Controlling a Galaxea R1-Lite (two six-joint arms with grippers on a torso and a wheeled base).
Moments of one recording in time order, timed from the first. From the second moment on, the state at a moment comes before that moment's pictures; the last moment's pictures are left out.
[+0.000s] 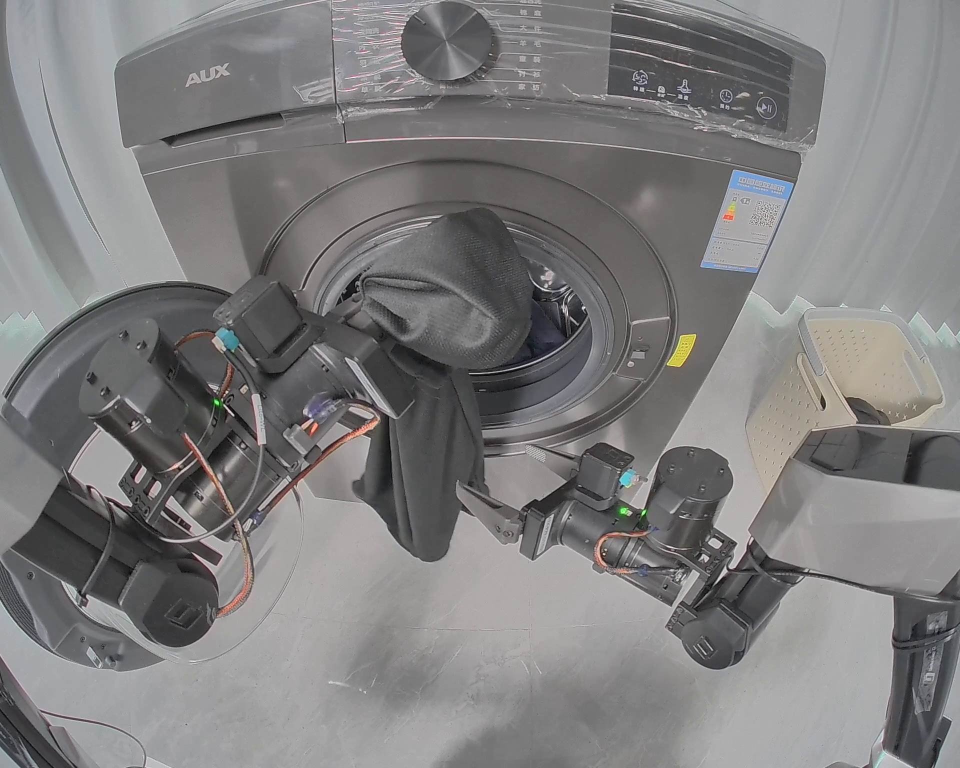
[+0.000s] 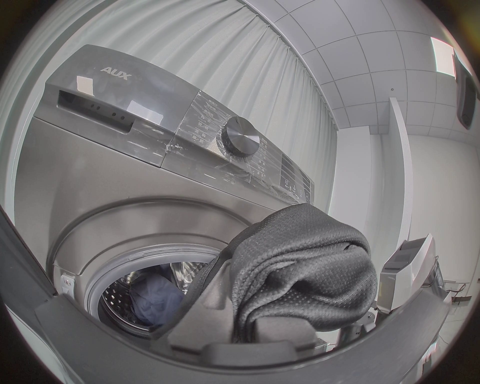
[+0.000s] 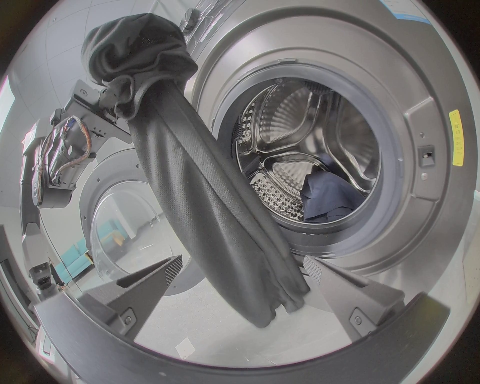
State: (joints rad) left arm -0.57 1.81 -0.71 -1.55 -0.16 -0.11; right arm 0.66 2.27 -0.81 -1.53 0.16 0.14
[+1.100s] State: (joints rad) left arm -0.57 1.81 -0.72 -1.55 -0.16 -0.11; right arm 0.64 2.33 -0.89 -1.54 0.15 0.14
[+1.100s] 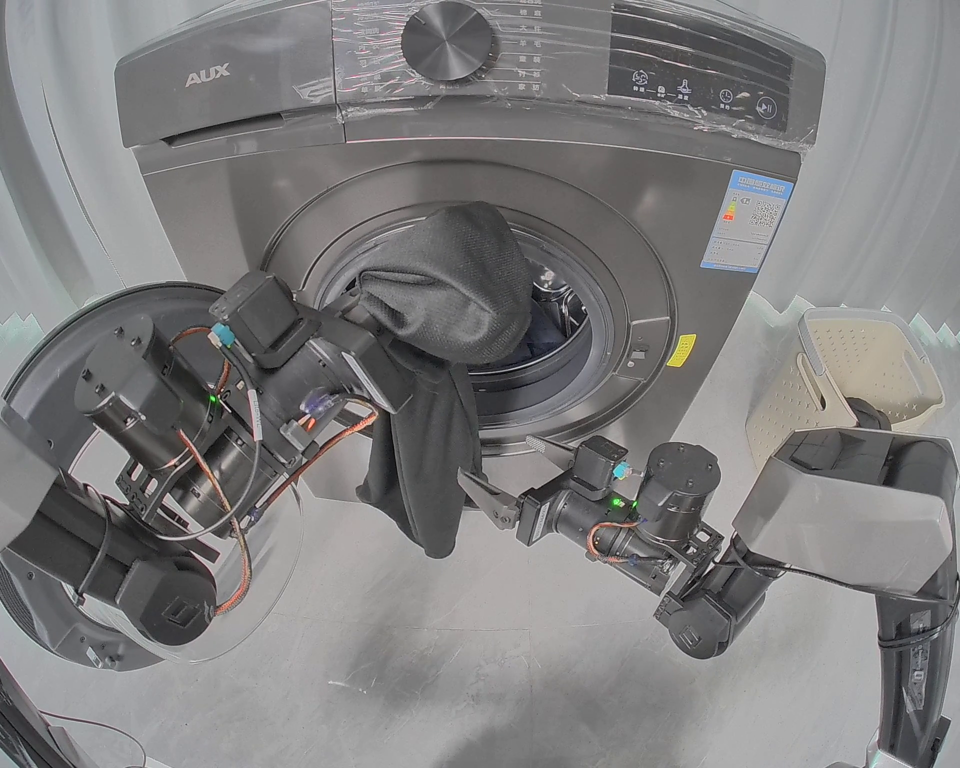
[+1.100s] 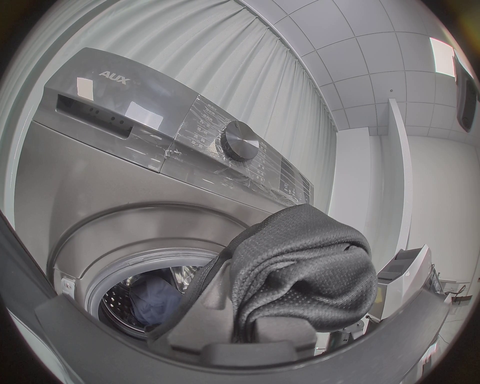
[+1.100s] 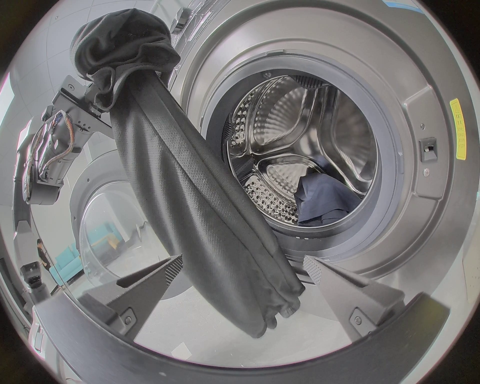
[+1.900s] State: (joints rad) left arm -0.58 1.81 -0.72 -1.55 -0.16 -0.11; right arm 0.69 2.36 -0.97 -1.54 0.10 0.15
